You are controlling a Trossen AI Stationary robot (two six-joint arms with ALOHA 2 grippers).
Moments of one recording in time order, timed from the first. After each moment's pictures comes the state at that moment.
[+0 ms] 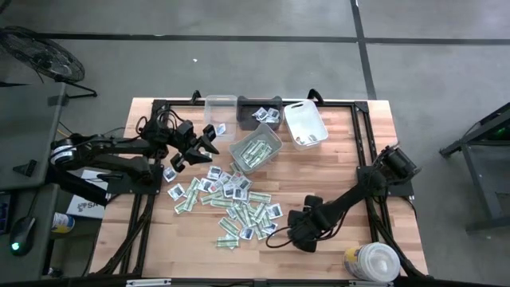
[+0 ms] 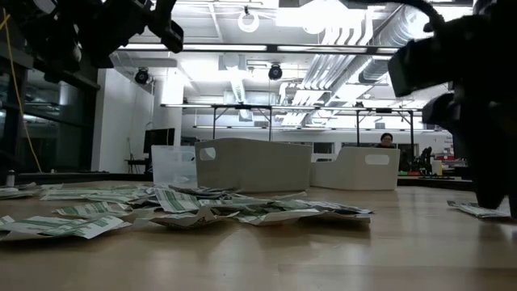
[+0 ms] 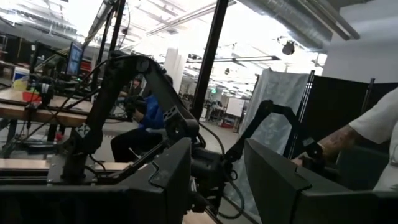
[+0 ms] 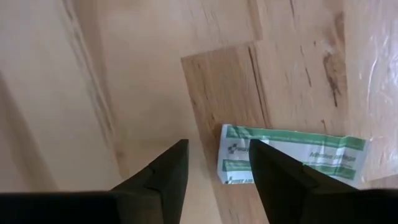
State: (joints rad) left arm 0.40 1.10 0.35 1.30 0.86 -0.62; right arm 0.59 1.88 1.16 -0.78 0.10 0.83
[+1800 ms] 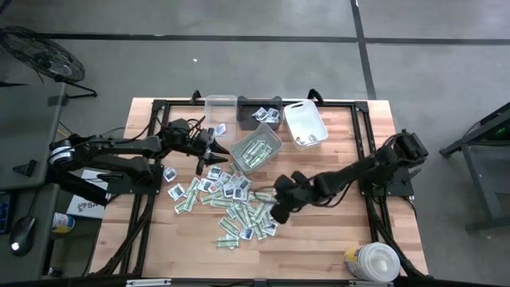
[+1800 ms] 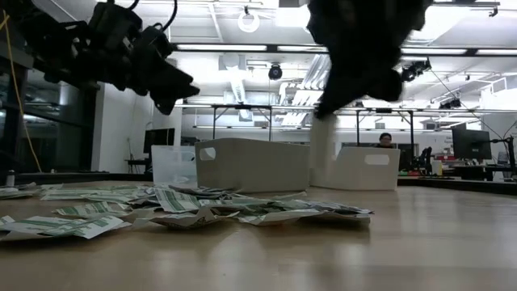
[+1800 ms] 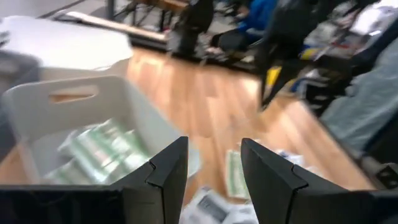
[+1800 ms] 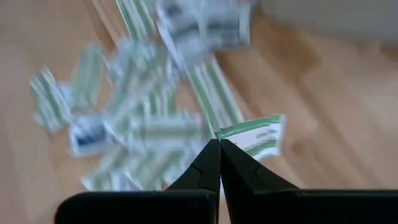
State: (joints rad) left arm 0.40 1.07 0.35 0.51 0.55 -0.12; right arm 0.34 1.67 1.09 -0.40 0.33 0.87
